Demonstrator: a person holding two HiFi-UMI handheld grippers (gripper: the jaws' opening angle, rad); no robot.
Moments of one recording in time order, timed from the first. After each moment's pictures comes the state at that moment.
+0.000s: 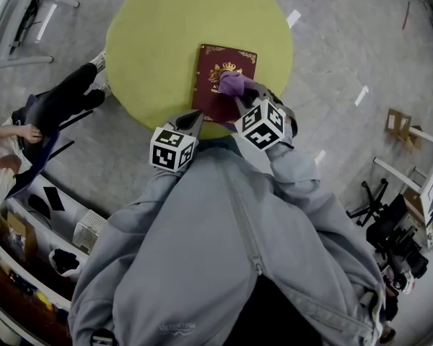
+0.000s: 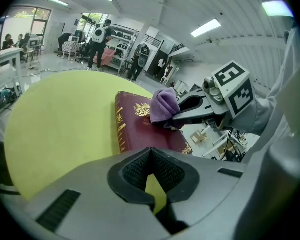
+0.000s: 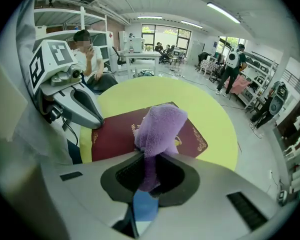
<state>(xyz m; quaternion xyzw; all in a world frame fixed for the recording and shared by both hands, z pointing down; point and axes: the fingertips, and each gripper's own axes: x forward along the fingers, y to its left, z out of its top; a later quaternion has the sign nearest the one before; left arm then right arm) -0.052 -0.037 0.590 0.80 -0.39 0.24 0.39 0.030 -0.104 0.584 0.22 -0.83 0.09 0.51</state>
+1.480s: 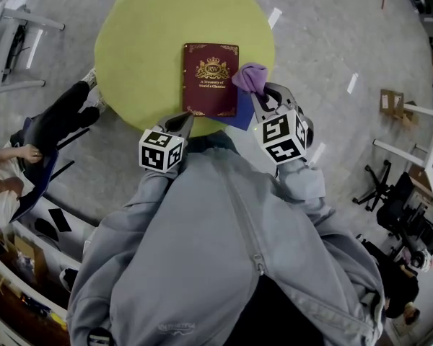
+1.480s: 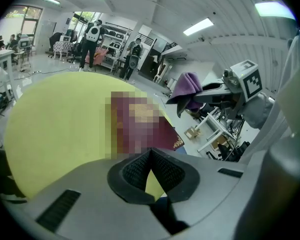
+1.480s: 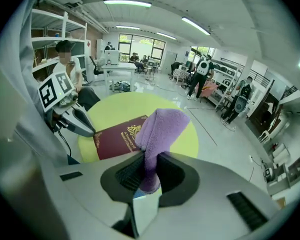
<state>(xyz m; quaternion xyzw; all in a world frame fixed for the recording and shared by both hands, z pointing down) -0.056 -0.014 0.574 0.82 -0.35 0.25 0.38 0.093 -0.086 0.488 0.37 -0.80 0.08 0.45</state>
